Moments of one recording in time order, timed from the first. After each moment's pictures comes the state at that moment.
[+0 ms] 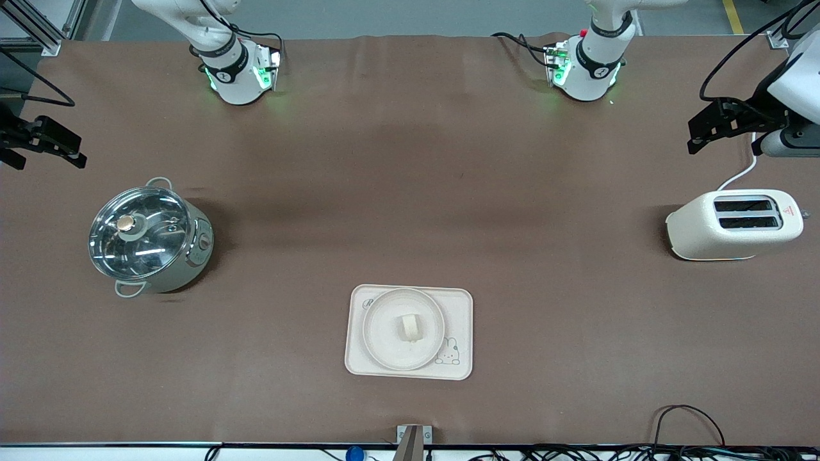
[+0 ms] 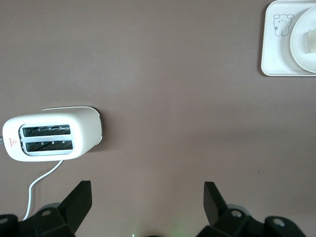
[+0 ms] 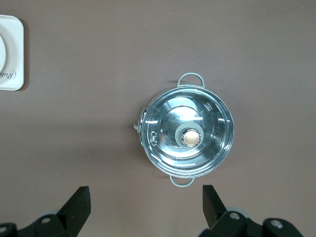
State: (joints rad) left arm -0.05 0.00 -0.09 -1.44 0.02 1.44 -0.07; right arm -0.06 -0.05 0.02 -1.57 -0.03 1.54 -0.07
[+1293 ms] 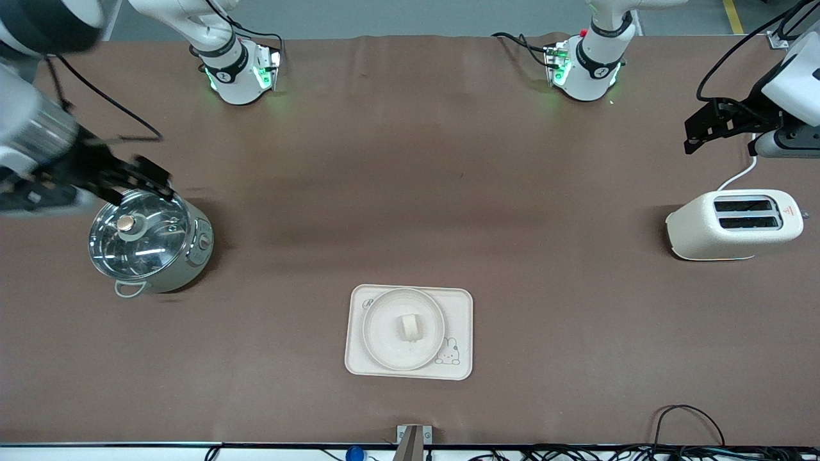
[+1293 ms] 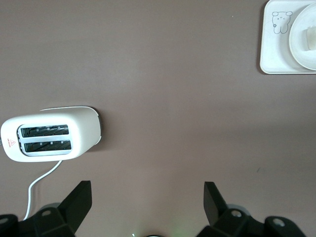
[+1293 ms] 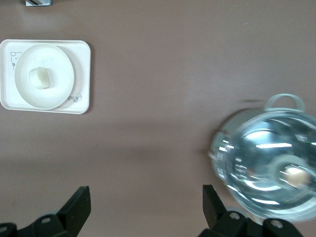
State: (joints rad) left arm -0.05 0.01 -0.09 -1.45 0.02 1.44 -0.07; right arm 0.13 0.10 0.03 -1.61 0.13 1.77 0.13
